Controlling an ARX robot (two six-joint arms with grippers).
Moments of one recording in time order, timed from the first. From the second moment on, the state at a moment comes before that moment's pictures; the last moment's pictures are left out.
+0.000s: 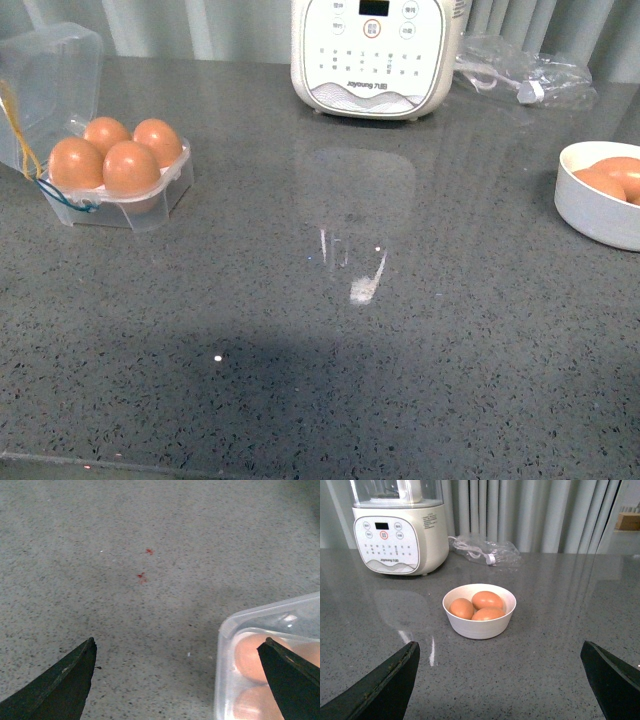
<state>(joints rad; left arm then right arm) 0.06 1.55 0.97 0.16 -0.02 0.01 0.00 0.00 0.01 0.00 0.00 -0.01</state>
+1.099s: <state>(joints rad) -0.12 0.96 0.72 -0.02 0.01 0.18 0.00 0.00 0.01 0.00 0.00 -0.01</state>
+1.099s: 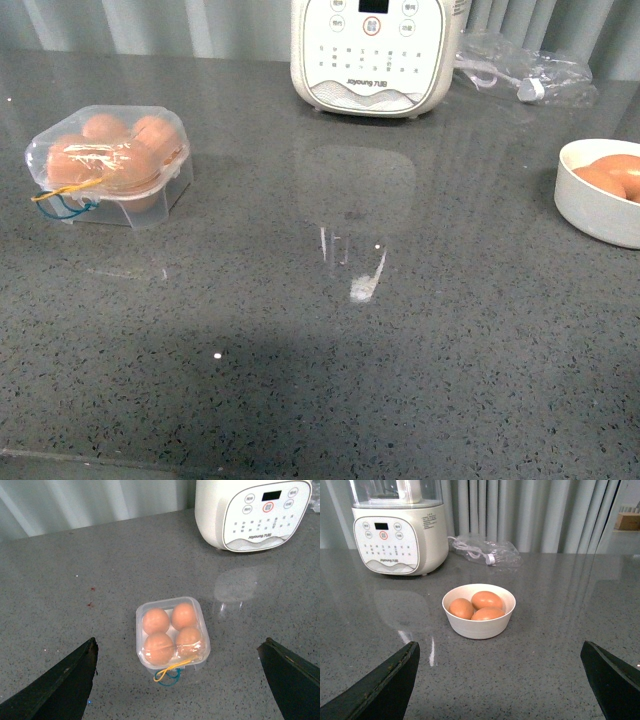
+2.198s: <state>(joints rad) 0.00 0.48 0.09 0.39 0.00 0.00 0.00 0.00 0.01 0.00 0.00 -0.01</state>
